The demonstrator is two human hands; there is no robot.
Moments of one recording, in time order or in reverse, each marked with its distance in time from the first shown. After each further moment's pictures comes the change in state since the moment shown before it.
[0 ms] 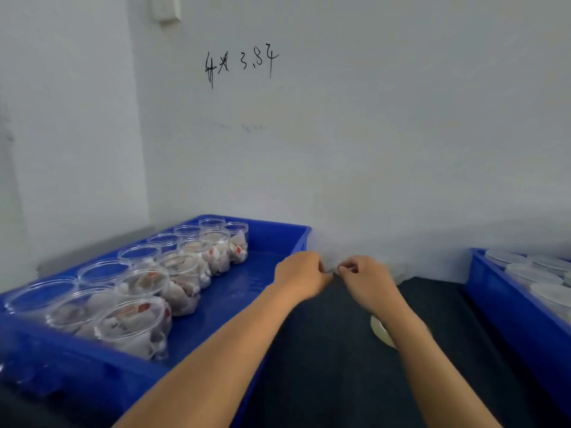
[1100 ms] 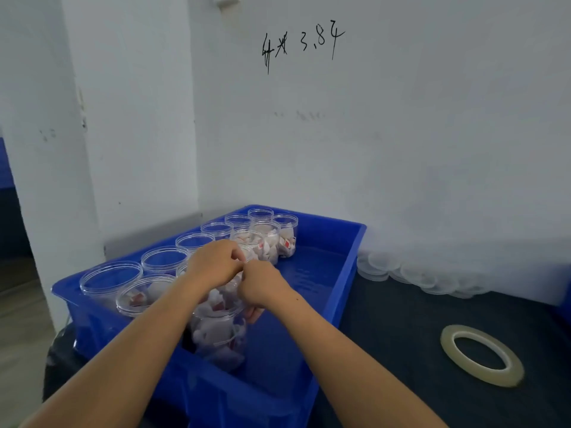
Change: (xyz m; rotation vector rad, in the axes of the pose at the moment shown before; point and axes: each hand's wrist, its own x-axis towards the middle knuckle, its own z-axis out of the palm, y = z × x) left_hand -0.020 -0.212 -0.085 0.177 0.163 -0.274; right_hand 0.007 -0.165 0.179 -0.049 -0.714 -0.179
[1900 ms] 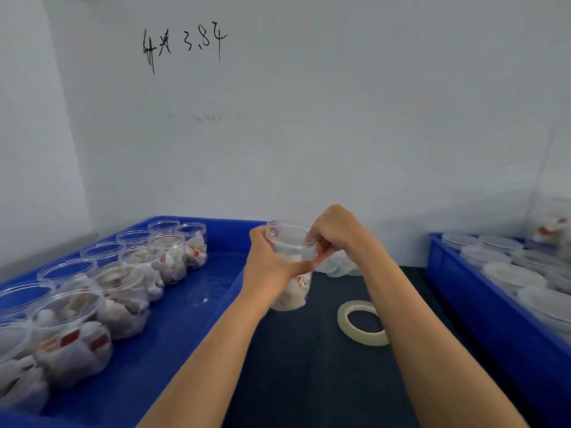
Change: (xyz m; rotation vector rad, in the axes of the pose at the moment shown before) left_hand -0.035 0.236 0.061 -0.998 -0.059 0.082; right_hand -0.118 0.148 -0.197 0.261 0.580 0.232
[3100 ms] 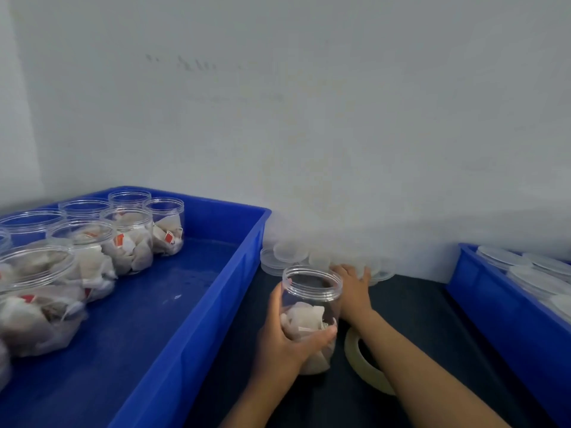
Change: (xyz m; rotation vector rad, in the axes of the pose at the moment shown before) left_hand 0.011 -0.154 0.082 -0.359 -0.079 -0.018; right_hand 0.143 0.212 0.081 -0.934 0.088 -0.155
